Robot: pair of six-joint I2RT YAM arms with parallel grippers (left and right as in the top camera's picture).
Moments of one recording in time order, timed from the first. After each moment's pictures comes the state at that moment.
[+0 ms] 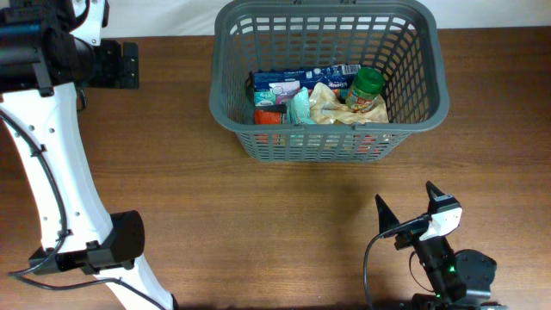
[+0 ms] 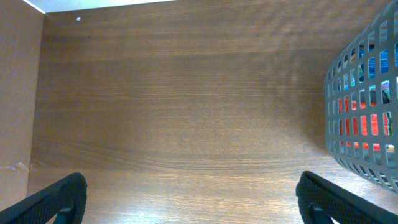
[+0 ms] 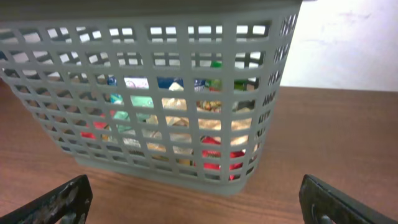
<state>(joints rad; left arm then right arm) 0.10 1.98 2.69 -1.69 -0.07 0.15 -0.13 0.01 0.11 -0.22 -0.40 0.02</state>
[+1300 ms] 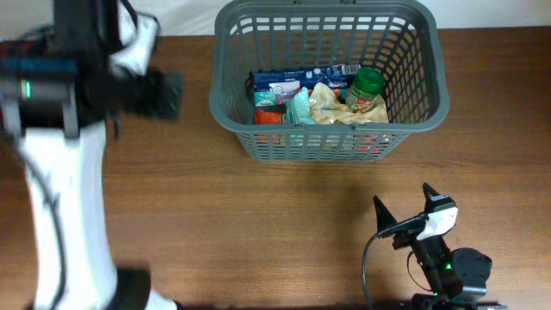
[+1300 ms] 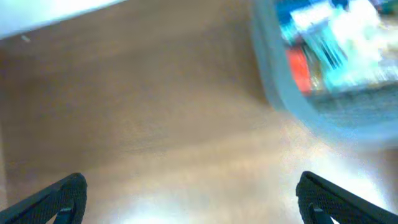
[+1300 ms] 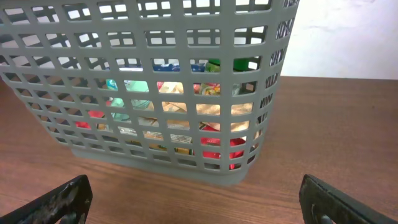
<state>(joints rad) -0.12 1.64 2.31 -1.66 -0.06 0.15 -0.13 0.01 0.08 -0.21 -0.40 0.02</state>
